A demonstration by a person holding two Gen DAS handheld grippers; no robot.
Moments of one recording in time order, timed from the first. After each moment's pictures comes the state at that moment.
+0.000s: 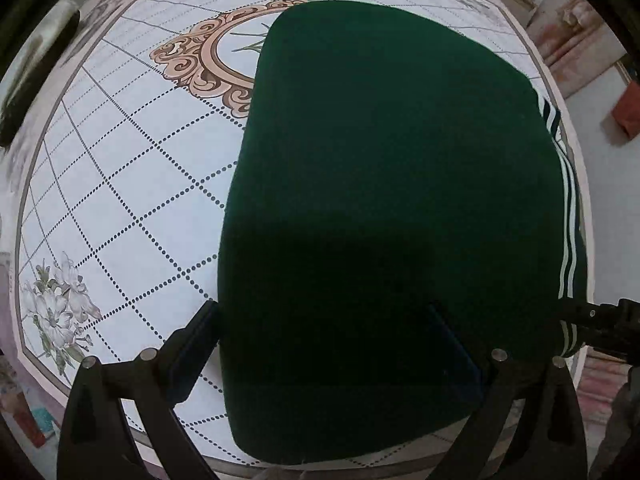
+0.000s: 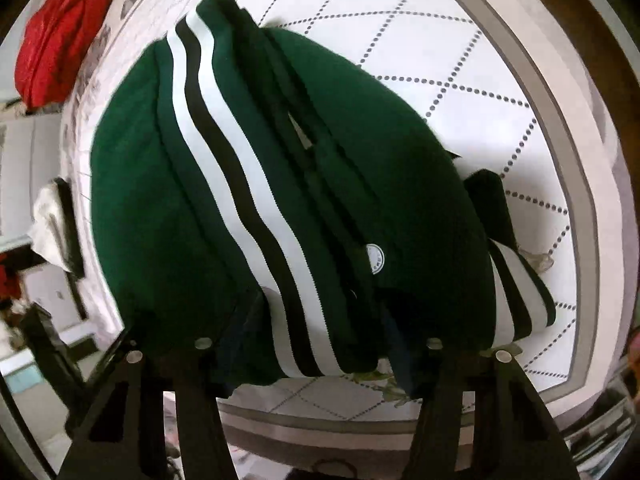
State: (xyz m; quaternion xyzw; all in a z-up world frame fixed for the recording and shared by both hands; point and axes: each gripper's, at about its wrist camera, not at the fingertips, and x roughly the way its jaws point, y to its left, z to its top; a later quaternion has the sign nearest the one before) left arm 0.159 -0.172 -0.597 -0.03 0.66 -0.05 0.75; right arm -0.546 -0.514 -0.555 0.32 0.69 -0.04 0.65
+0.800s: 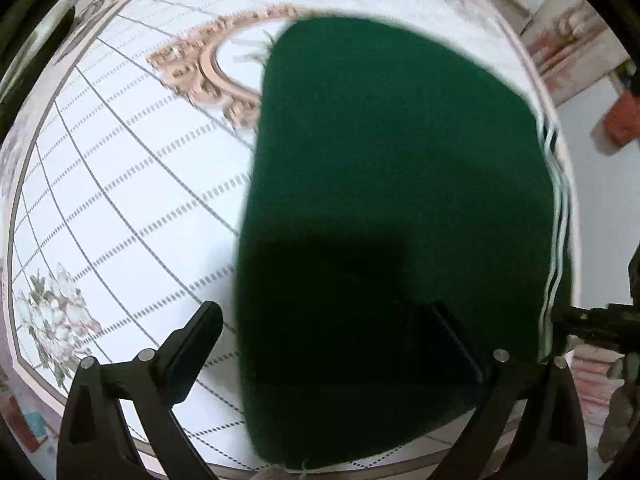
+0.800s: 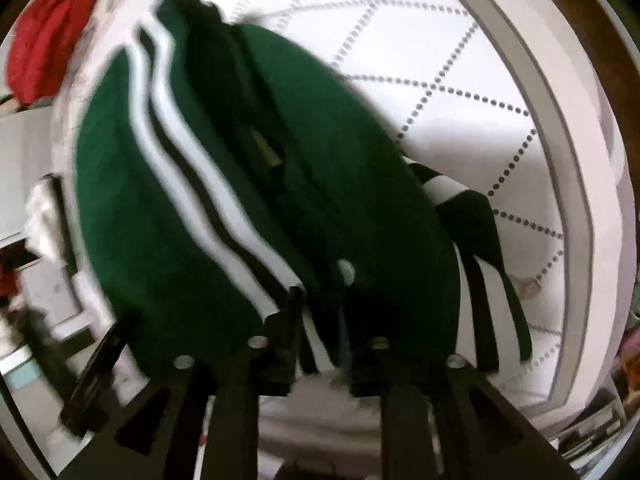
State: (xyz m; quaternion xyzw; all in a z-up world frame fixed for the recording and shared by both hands) left arm 0.173 -0.150 -0.584 -0.07 0.65 -0.07 0.76; right arm -0.530 -0.527 -0.551 0.34 0.70 -0.01 0.62
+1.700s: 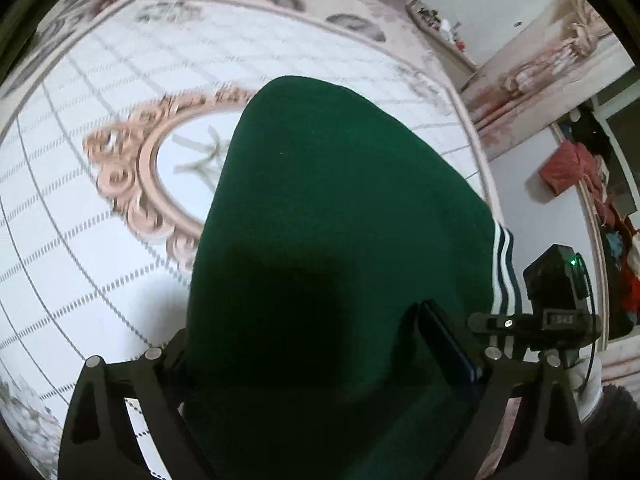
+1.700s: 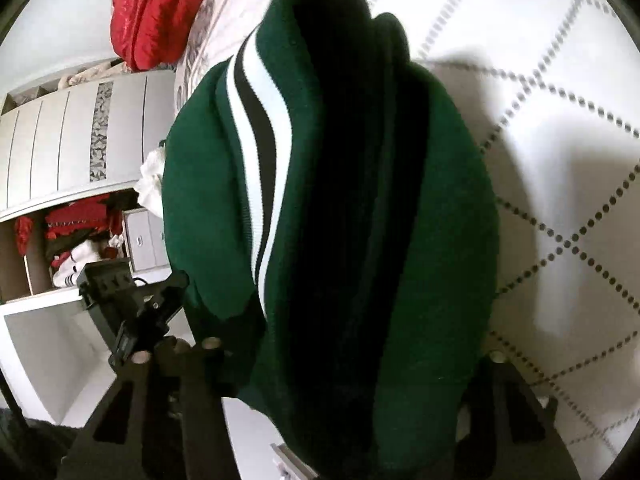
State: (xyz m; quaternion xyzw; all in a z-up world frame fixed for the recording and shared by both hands) left arm 0.258 -0.140 -0.570 -0.16 0.57 -0.17 0.79; right arm -0.423 -0.483 -0.591 0.41 0.63 0.21 0.62
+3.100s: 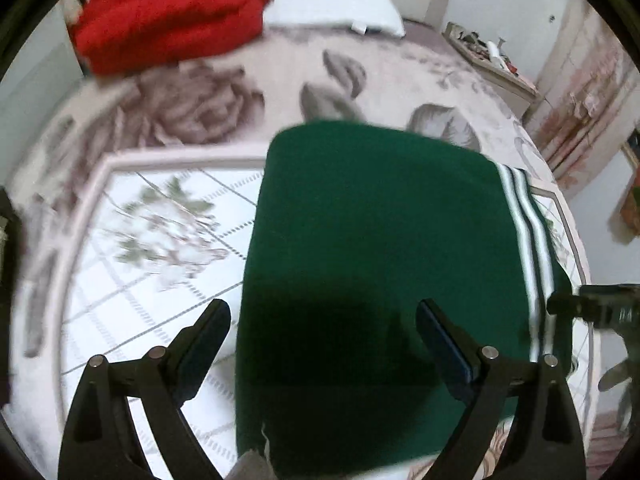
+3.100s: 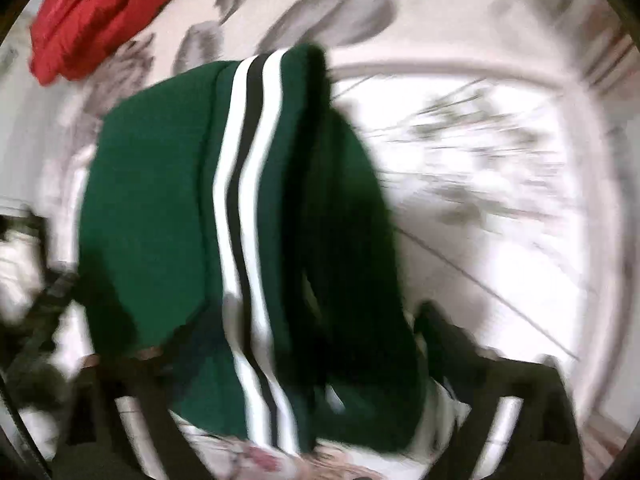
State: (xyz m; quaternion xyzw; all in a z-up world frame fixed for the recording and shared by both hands) left arm 0.545 -0.129 -0.542 0.00 0.51 -0.08 0.86; right arm -0.035 -0.487 -0.472 0.10 0.65 -0.03 0.76
